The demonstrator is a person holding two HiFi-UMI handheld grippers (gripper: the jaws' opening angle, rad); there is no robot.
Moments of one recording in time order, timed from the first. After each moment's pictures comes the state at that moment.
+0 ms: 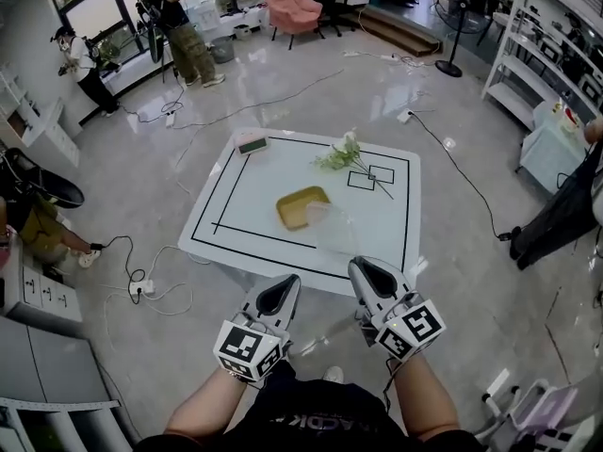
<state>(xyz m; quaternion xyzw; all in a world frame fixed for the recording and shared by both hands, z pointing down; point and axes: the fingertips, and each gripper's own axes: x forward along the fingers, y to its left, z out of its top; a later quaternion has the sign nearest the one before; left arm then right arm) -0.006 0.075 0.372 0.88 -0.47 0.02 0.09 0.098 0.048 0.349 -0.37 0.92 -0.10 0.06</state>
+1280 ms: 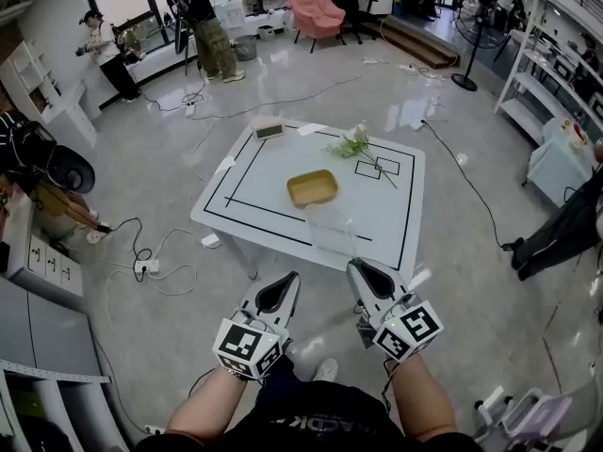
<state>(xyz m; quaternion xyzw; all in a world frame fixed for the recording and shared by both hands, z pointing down) 0.003 0.166 0.365 0.86 -0.51 0.01 0.07 0.104 0.134 0.351 -0.33 0.94 -0.10 0.06</state>
